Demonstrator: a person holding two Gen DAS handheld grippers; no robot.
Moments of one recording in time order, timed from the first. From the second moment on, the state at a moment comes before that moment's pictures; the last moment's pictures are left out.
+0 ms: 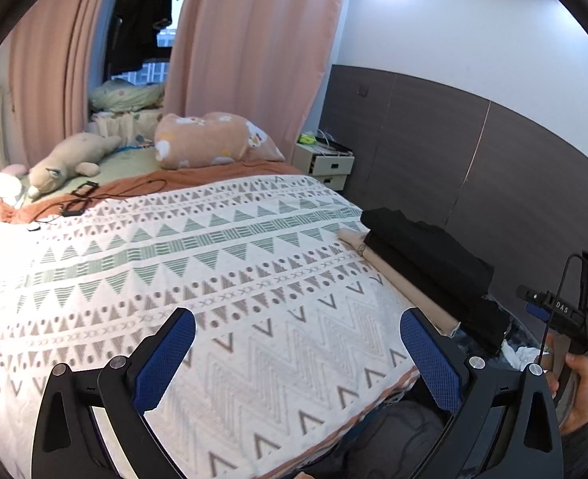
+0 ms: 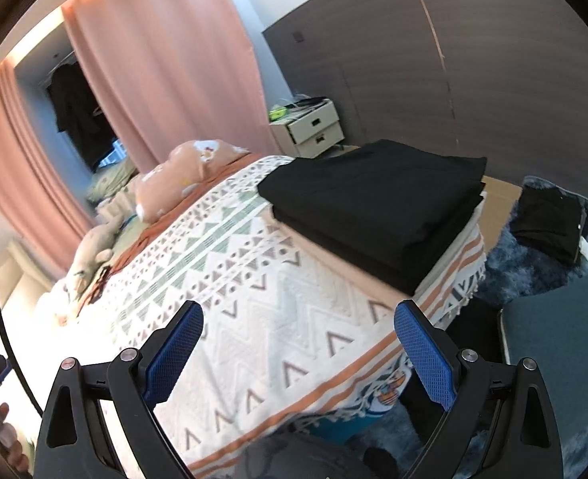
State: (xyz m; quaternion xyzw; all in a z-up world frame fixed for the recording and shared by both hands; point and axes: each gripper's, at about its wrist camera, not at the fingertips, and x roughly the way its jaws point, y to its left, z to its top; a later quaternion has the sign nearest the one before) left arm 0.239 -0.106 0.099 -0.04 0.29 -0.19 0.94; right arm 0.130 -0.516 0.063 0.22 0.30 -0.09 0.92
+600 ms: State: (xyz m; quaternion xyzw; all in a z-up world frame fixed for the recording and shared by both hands) left arm 0.088 -0.064 0.095 -0.04 0.22 -0.14 0.97; right arm 0.037 -0.443 0.070 0.14 0.29 -0.01 0.95
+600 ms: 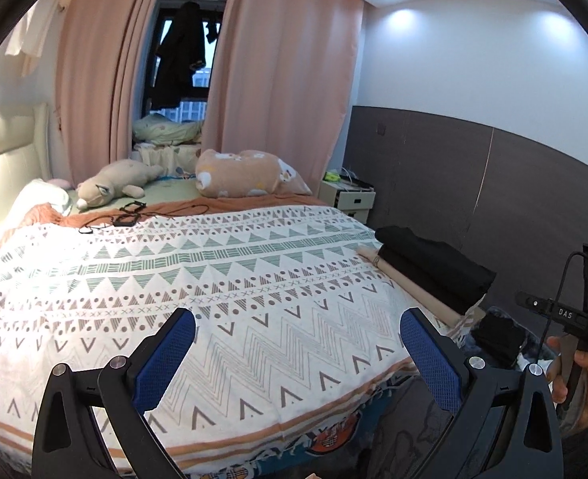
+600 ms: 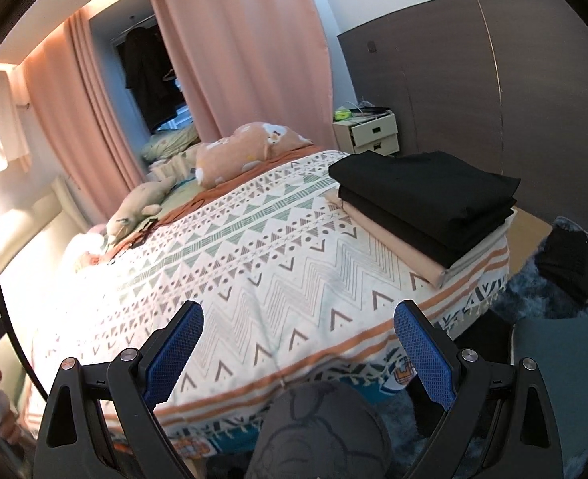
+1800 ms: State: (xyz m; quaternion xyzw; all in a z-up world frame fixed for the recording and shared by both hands) left arm 0.001 -0.052 0.048 -0.06 0.18 -0.07 0.98; right arm -0.021 -0.420 0.035 0.09 0.28 0.02 0.96
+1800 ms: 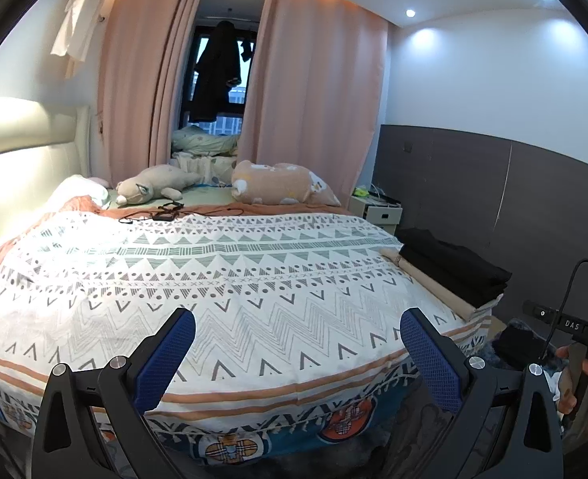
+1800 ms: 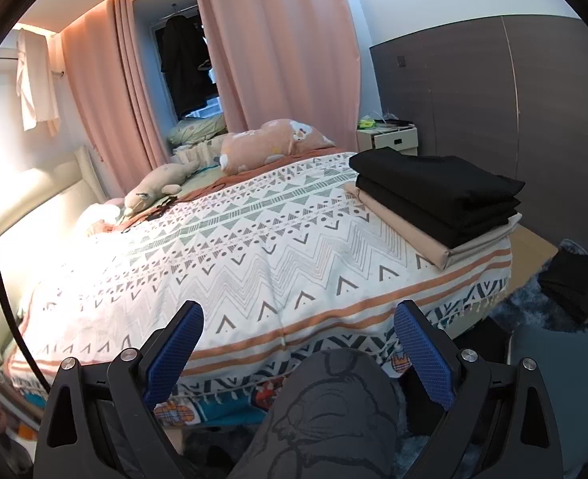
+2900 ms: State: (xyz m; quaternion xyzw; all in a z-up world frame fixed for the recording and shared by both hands) left arm -0.004 -0.049 0.050 -0.05 0.18 -0.07 0.98; right arm -0.020 -0.414 0.040 0.08 0.27 0.01 0.96
